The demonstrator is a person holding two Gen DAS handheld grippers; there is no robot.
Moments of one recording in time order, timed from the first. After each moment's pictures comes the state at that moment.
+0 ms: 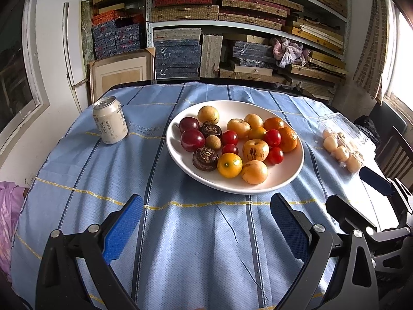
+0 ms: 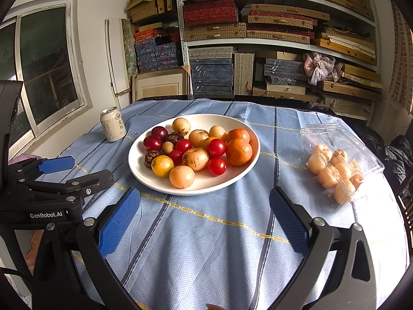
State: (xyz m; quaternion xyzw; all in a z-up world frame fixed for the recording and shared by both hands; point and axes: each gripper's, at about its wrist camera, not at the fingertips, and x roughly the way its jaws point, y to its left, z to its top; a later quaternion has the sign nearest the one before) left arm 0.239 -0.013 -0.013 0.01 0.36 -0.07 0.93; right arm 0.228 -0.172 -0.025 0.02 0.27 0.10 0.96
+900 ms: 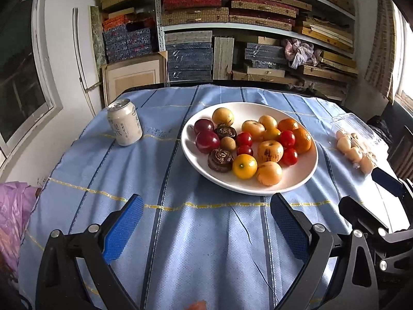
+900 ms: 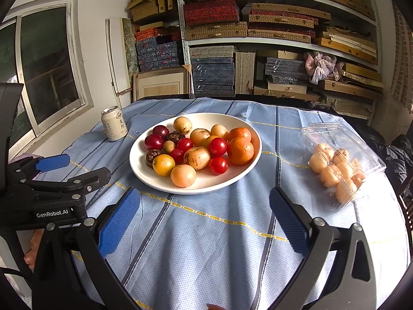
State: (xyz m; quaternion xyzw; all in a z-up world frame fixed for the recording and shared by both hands) left arm 0.238 -0.009 -0.012 0.03 0.35 -0.02 0.93; right arm 0.228 -0.168 -0.025 0.02 0.28 0.11 0.96
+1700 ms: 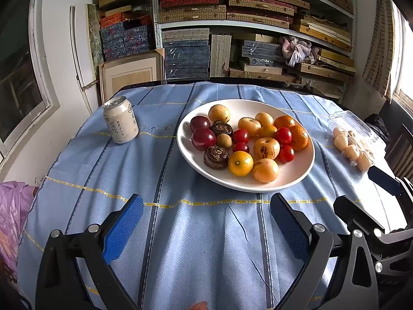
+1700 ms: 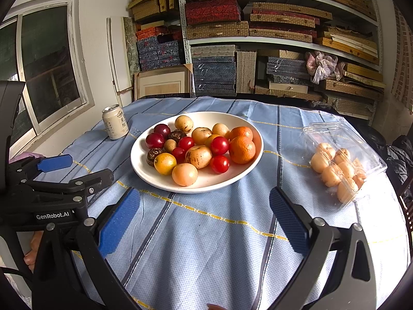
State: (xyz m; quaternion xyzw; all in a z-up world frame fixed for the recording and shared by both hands) left arm 0.238 -0.011 -0.013 0.03 0.36 -0.03 0.93; right arm 0.228 -0.164 -0.025 0.02 0.28 0.11 0.95
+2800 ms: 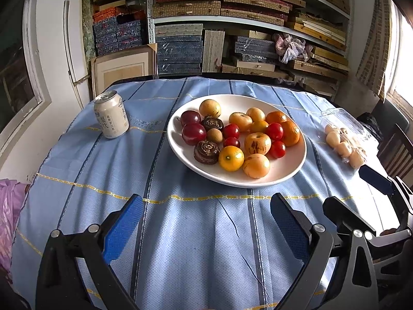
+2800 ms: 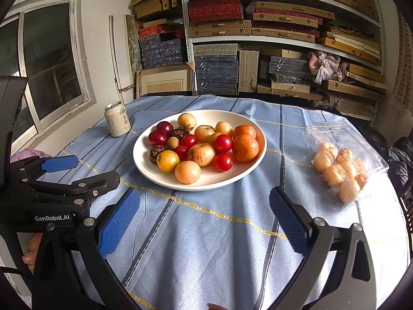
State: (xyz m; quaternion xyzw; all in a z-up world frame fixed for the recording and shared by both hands) left arm 0.240 -0.012 -0.016 0.02 0.37 -0.06 0.93; right arm 0.225 -0.154 -0.030 0.02 0.28 0.11 0.95
